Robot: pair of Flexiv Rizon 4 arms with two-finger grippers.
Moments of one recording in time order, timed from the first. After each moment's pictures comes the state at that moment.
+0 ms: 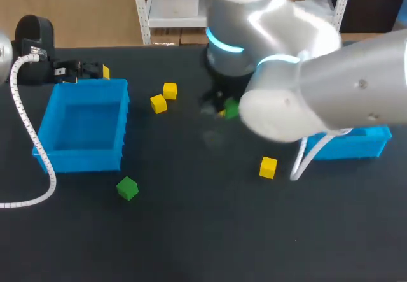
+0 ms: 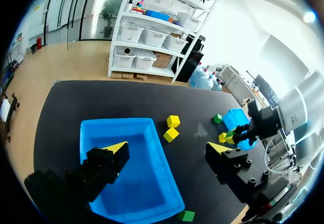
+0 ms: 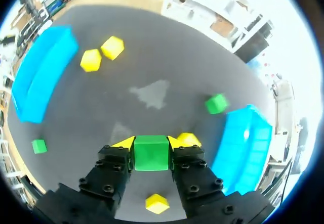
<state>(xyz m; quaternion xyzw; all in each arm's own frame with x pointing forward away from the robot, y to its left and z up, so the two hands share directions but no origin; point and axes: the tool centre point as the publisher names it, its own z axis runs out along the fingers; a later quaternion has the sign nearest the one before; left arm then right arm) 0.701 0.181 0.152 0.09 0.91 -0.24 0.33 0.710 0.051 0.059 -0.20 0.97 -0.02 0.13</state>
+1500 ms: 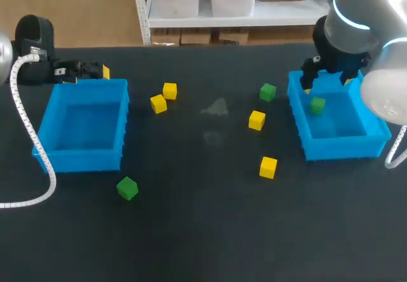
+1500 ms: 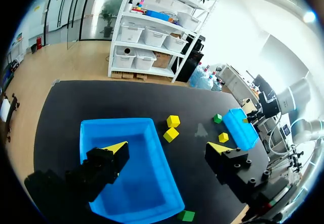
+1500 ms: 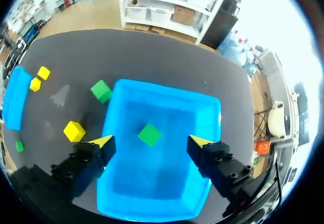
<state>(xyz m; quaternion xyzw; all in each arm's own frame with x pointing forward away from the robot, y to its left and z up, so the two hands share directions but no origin) 0.701 0.181 0.152 0.09 0.91 -0.24 0.33 0.746 -0.149 0.073 -0.11 0.98 -0.03 0.16</state>
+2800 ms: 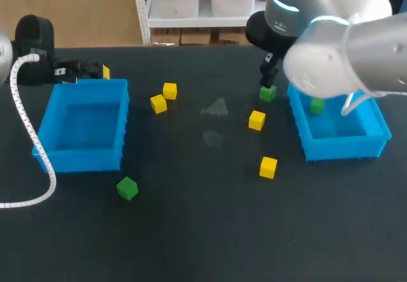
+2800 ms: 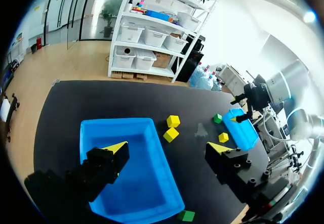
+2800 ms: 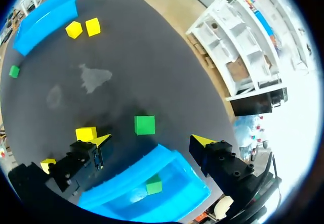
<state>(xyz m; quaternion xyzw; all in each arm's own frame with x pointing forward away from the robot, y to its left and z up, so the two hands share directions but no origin) 0.701 0.181 0.152 0.09 0.91 -0.24 0.33 0.803 -0.059 0.062 -0.47 0.87 -0.08 0.12</state>
